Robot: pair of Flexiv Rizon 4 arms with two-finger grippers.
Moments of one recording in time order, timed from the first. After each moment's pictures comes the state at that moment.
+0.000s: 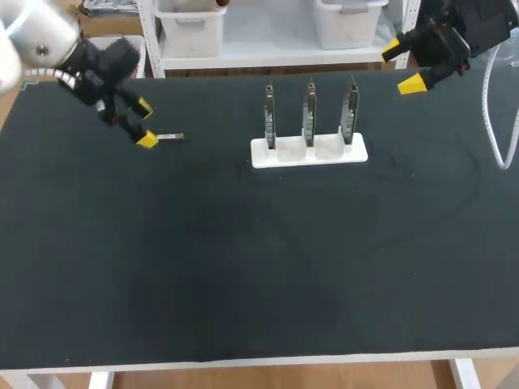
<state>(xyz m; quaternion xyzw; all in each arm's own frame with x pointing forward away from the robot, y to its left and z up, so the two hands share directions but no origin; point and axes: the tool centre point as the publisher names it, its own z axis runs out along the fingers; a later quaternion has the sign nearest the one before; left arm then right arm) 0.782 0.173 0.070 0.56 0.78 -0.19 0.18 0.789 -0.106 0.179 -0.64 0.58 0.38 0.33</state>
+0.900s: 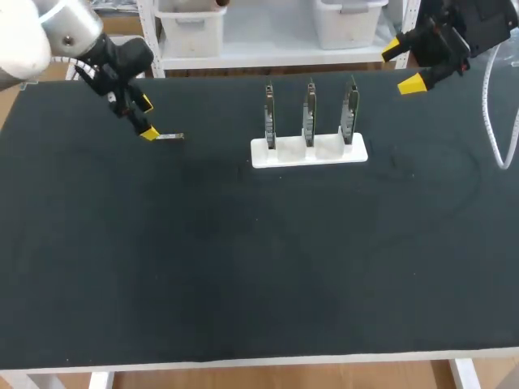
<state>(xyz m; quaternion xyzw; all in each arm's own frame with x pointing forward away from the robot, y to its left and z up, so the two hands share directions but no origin) 0.842 0.177 0.043 0.59 0.78 -0.14 0.14 0.789 -0.106 0.179 -0.64 0.58 0.38 0.33</state>
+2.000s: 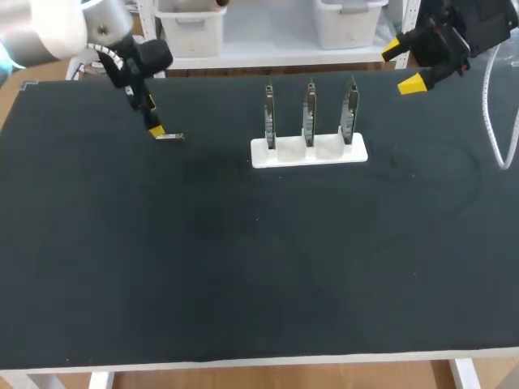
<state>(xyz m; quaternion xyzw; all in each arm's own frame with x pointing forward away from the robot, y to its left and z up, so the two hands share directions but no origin) 0.871 0.181 0.023 0.58 0.81 -0.08 0.06 0.789 -0.106 0.179 -0.64 0.58 0.38 0.33</state>
